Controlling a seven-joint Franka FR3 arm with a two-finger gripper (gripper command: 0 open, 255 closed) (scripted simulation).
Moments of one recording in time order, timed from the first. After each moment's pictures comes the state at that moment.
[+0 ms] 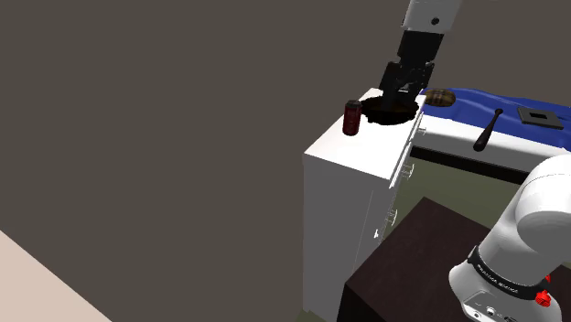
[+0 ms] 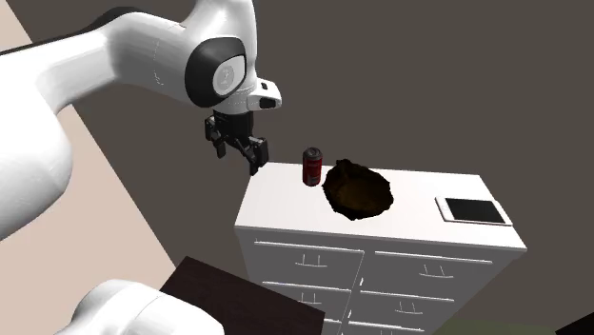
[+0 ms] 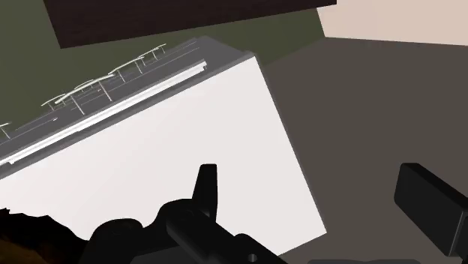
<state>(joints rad) 0.02 -0.76 -0.05 -2.37 0.10 1.65 0.12</state>
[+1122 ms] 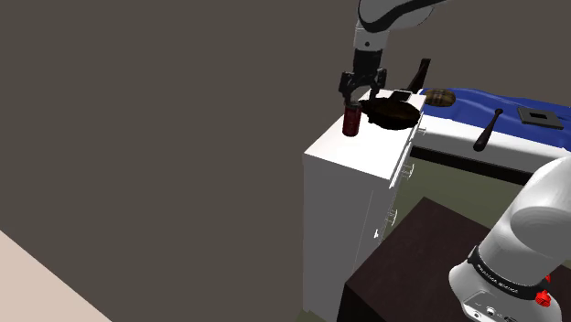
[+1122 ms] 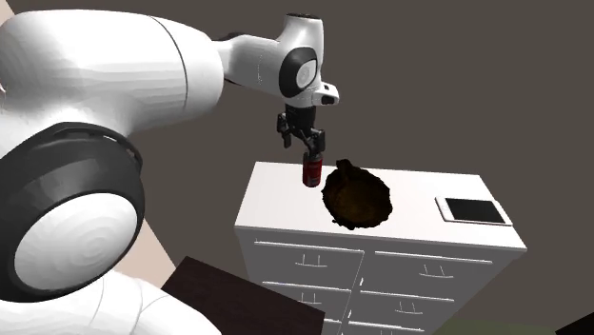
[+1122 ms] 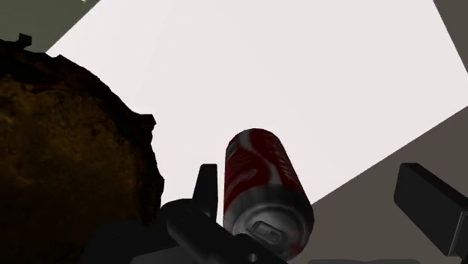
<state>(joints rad) -0.07 -0.21 -0.09 -2.07 0.00 1.86 0.22</state>
